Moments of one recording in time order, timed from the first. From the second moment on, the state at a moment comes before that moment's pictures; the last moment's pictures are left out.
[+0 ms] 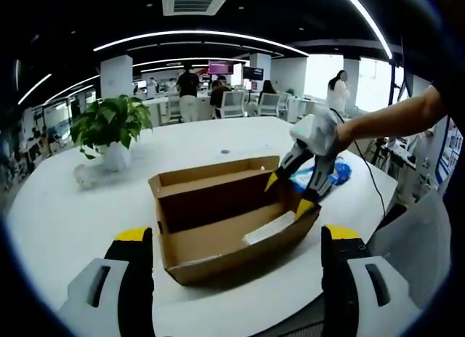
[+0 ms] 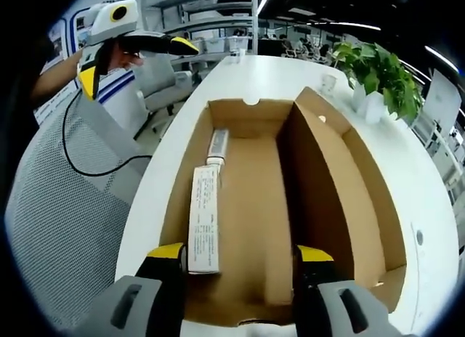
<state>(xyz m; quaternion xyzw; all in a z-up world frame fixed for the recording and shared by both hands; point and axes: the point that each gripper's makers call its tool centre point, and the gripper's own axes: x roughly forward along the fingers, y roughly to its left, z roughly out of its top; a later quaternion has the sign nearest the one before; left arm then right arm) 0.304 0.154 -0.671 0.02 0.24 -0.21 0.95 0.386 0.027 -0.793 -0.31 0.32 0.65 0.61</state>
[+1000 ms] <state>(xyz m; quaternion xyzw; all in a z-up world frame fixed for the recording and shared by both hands) 0.296 0.153 -0.673 0.04 0.24 -0.20 0.95 0.363 0.054 -0.813 -0.33 0.31 0.67 0.59</state>
